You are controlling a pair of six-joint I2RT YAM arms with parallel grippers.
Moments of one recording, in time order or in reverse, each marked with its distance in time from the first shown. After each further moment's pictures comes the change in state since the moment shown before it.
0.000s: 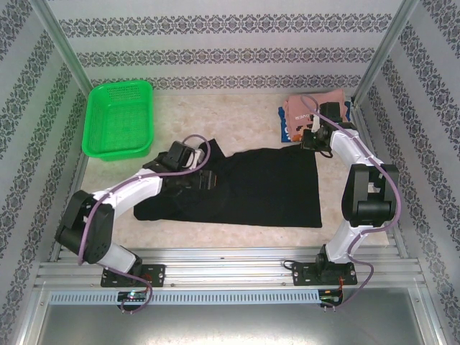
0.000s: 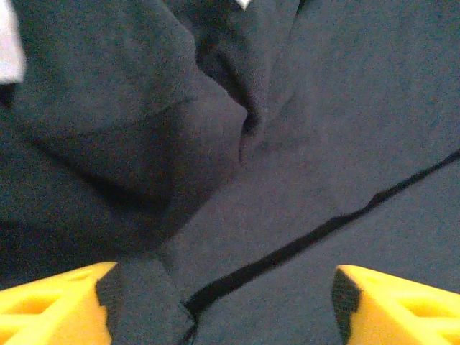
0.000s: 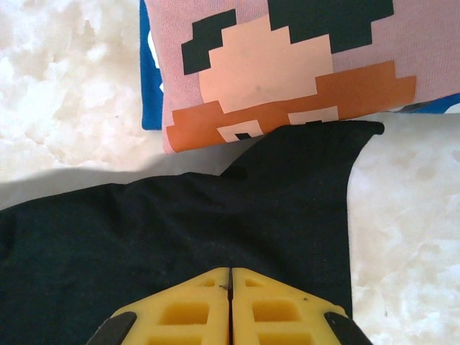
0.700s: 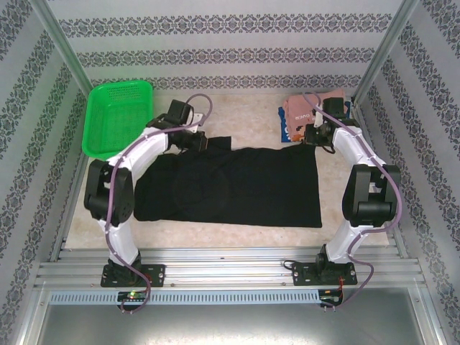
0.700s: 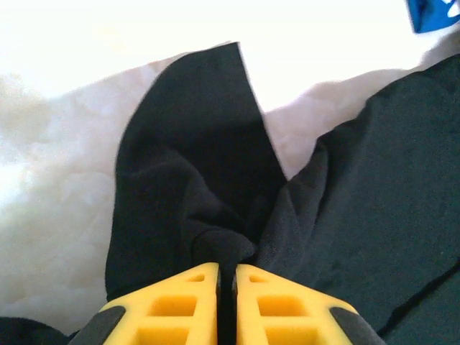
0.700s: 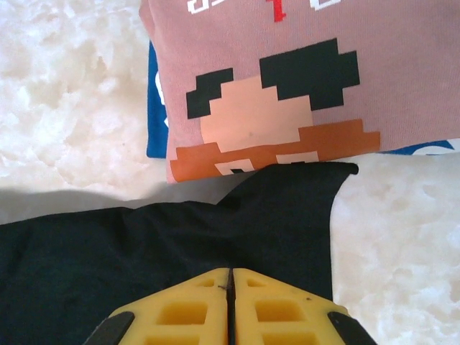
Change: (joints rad) left arm 0.101 0.337 0.525 -0.217 0.029 0.232; right arm -0.015 0.000 0.050 -0.005 0.000 -0.031
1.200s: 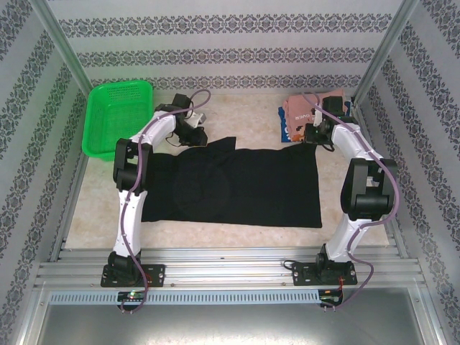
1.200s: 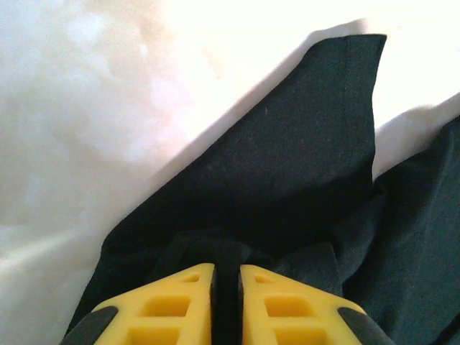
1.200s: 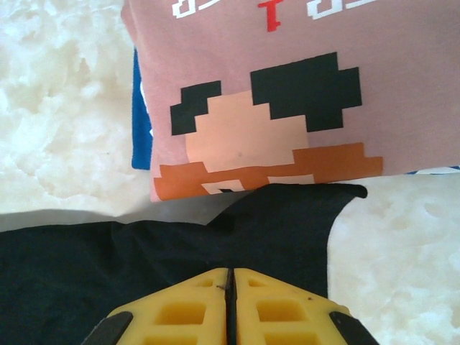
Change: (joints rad) left arm 0.125 0.529 0.562 -0.330 0.207 0.071; right arm -0.005 0.065 0.050 -0.001 0.000 -0.026
